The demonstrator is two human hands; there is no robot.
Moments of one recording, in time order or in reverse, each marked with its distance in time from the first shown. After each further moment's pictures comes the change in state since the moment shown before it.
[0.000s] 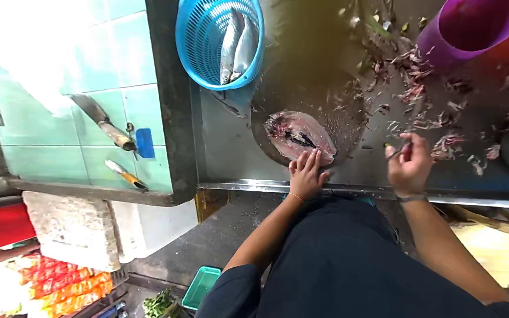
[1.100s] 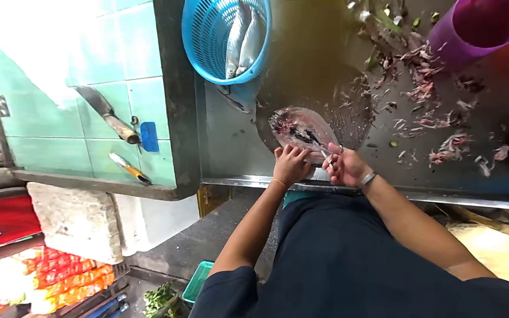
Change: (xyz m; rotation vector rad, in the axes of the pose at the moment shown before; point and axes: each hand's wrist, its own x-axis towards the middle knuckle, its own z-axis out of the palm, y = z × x) left_hand 0.021 -0.063 -0.037 0.051 -0.004 0.099; right_hand 0.012 -0.083 0.092 0.936 -0.926 0.911
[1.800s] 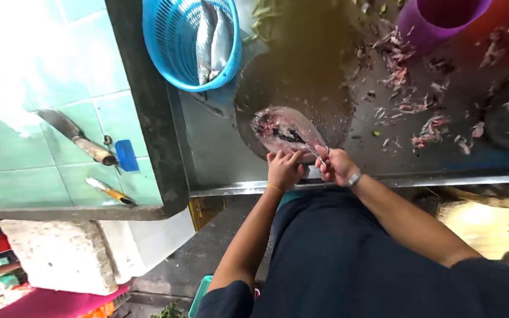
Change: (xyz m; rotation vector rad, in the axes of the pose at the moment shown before) left_hand -0.001 0.016 0.014 -0.055 0.010 0.027; right_hand -0.005 0.029 -0.006 0.098 0.124 -0.003
